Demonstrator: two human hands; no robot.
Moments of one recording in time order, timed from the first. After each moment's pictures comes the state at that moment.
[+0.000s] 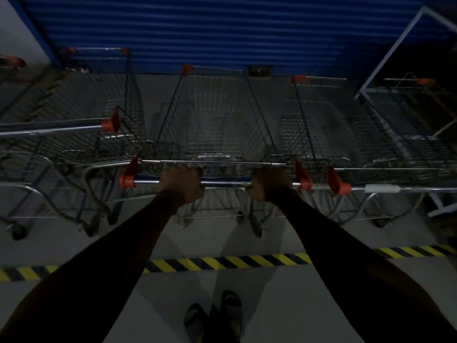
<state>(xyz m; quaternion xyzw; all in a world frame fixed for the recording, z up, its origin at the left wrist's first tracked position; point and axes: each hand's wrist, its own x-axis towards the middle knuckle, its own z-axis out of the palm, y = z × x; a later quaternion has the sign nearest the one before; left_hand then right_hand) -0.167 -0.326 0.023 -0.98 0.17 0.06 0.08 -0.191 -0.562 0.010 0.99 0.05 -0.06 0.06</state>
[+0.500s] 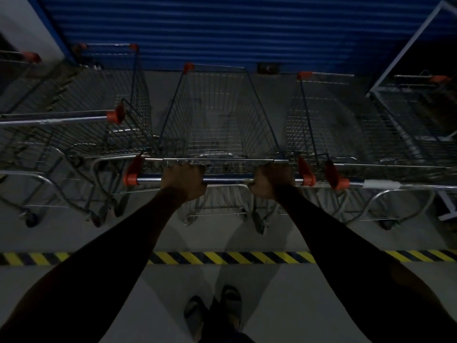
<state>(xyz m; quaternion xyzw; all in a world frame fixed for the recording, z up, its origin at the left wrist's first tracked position) -0.189 -0.336 0.022 -0.98 0.15 0.07 0.07 -0.206 -0.575 0.012 1.00 0.05 -0.06 0.04</state>
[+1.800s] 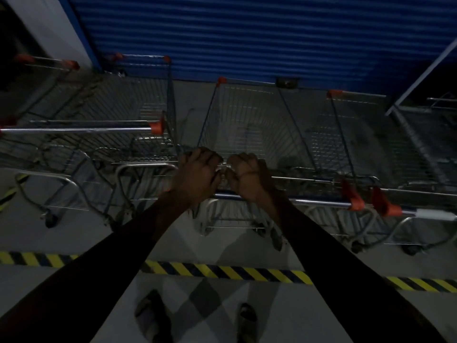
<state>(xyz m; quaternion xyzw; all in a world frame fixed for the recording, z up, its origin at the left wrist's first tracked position) -0.149 -0.245 0.027 -0.94 0.27 -0.18 -0.08 -0.156 -0.422 0.024 0.96 0.16 0.16 -0.17</state>
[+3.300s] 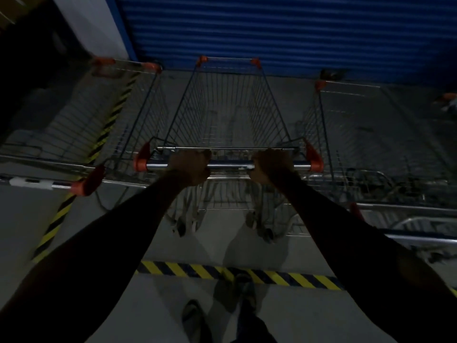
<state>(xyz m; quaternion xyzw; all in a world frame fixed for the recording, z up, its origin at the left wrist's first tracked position) 0.006 0.182 0.025 -0.98 0.16 0.08 0.02 -0.002 -0.046 0.030 0.99 0.09 -0.08 0.00</state>
